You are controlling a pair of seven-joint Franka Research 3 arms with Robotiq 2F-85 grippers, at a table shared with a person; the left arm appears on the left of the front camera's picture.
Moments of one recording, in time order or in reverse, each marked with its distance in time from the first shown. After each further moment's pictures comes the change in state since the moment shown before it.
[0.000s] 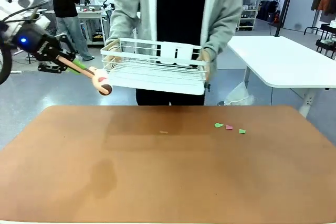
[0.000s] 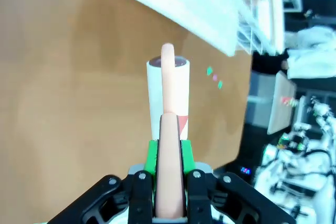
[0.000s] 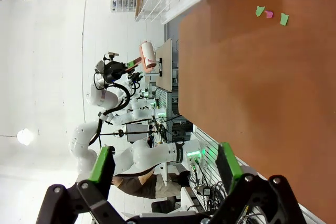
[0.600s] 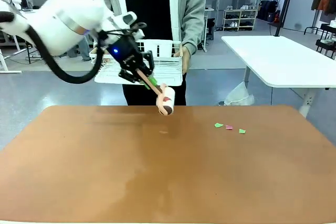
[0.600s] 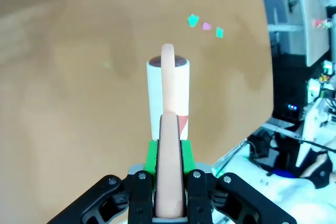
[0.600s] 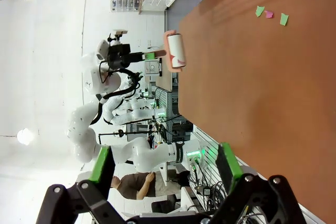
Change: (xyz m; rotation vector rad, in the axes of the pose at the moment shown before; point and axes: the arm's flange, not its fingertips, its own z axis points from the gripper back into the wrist) left arm -0.004 -0.129 -0.188 0.098 0.267 -0.327; right arm 0.000 0.000 0.000 -0.001 0.000 0.000
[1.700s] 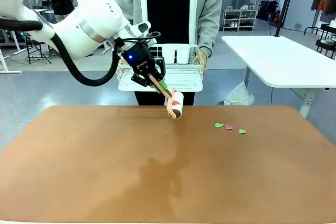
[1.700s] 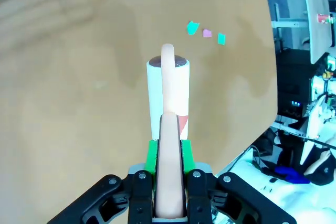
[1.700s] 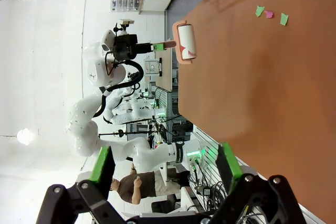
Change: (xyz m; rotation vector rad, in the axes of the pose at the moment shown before) left arm 0.030 -0.009 -0.037 -0.005 0.013 -0.036; right arm 0.000 0.000 0.000 0.000 0.000 0.000
